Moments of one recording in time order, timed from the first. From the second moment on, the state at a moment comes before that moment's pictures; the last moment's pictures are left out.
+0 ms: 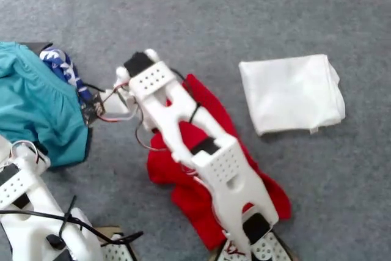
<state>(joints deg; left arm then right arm) -49.1 -43.2 71.1 38.5 3.8 -39.3 46.0 -42.0 99.6 74.6</state>
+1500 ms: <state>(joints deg) -49.1 -43.2 71.1 38.5 3.8 -36.0 62.5 -58.9 100.7 74.7</state>
